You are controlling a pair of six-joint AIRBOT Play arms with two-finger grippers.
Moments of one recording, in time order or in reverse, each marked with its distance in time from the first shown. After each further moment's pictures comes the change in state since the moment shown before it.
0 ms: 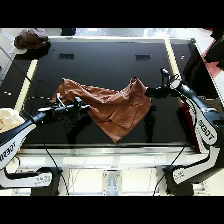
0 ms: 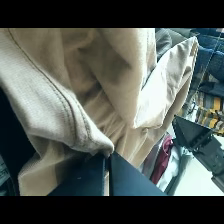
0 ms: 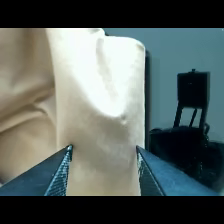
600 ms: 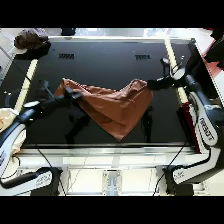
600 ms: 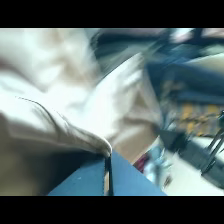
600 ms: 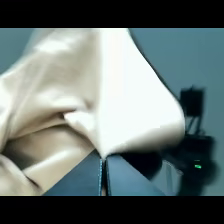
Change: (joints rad) left arm 0.124 0.167 0.091 -0.032 -0.068 0.106; right arm 0.000 0.051 0.211 -0.035 0.217 -0.035
